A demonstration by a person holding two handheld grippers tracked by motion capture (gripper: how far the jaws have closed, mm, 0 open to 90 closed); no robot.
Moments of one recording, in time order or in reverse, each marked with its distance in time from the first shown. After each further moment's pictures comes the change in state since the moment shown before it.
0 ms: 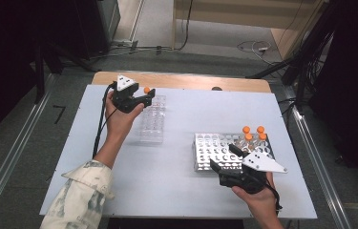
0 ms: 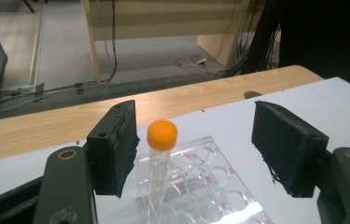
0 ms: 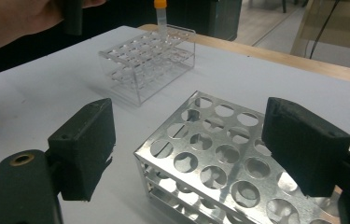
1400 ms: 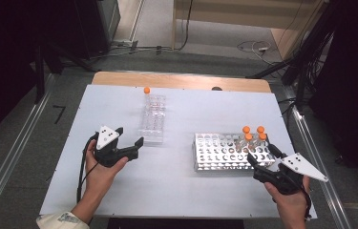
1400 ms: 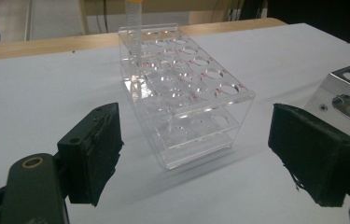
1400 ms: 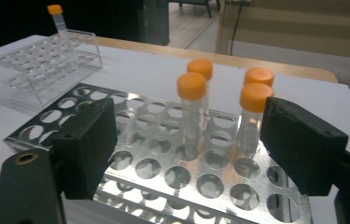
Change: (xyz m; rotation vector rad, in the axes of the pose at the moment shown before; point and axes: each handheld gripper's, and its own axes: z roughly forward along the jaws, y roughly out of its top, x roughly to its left) left arm -0.024 -0.097 -0.099 0.050 -0.020 0.028; right arm -0.063 -0.021 -0.048 -0.034 -0.266 0.076
